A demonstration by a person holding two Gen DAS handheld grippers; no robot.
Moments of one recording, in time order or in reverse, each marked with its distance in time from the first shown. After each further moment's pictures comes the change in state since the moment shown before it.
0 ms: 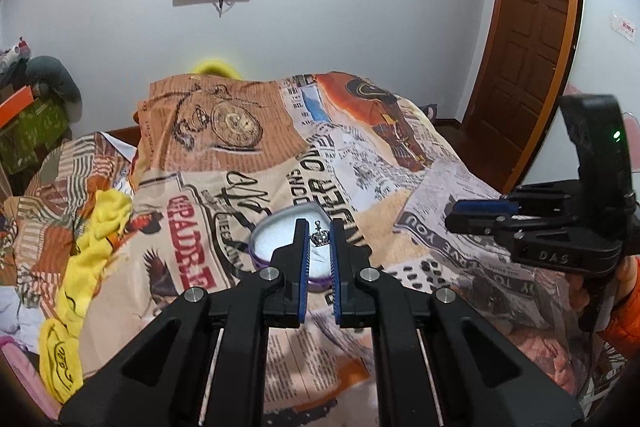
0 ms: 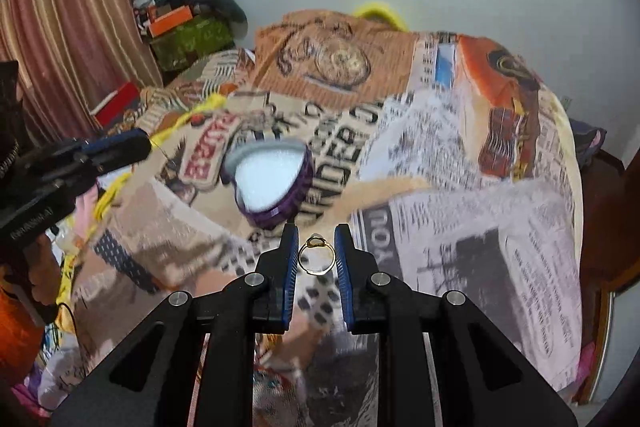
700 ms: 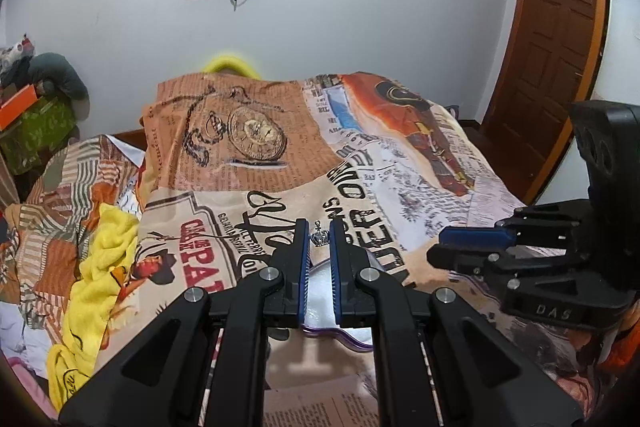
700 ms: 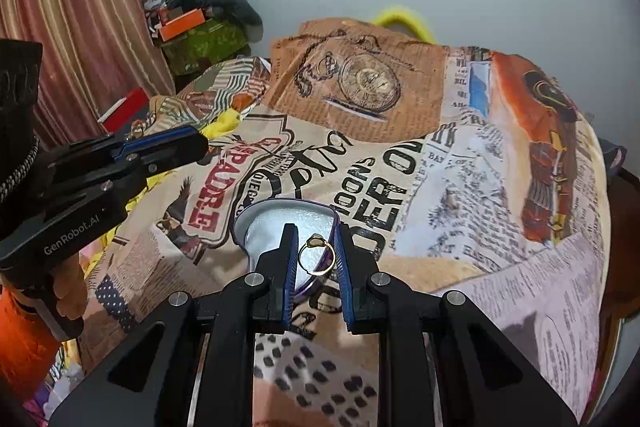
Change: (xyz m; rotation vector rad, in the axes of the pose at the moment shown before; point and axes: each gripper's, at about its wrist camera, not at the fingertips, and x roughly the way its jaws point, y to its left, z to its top) left arm 0.063 0.043 0.037 -0.027 0.035 0.043; right arm 0.056 0.013 0.053 -0.025 0.009 0.061
